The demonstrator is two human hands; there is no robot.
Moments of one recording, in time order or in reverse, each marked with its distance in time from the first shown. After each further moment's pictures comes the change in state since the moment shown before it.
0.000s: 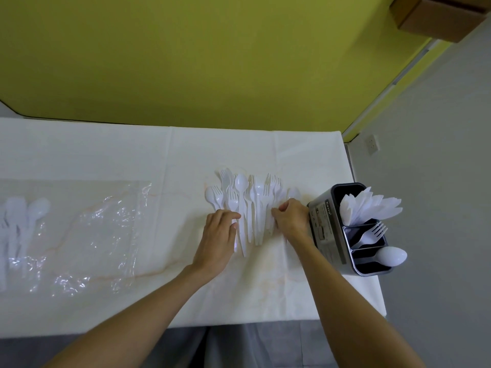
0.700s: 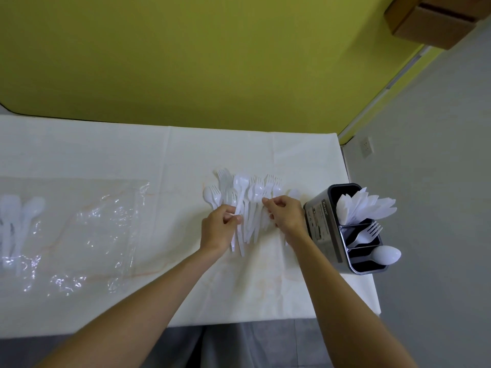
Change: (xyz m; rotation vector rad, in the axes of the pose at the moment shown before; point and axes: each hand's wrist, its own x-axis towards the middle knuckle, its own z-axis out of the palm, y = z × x) left_hand 0.026 0.021 -0.005 -0.387 -0.002 -0.468; right_hand -0.017 -0.015 -0.010 0.427 -0.062 0.031
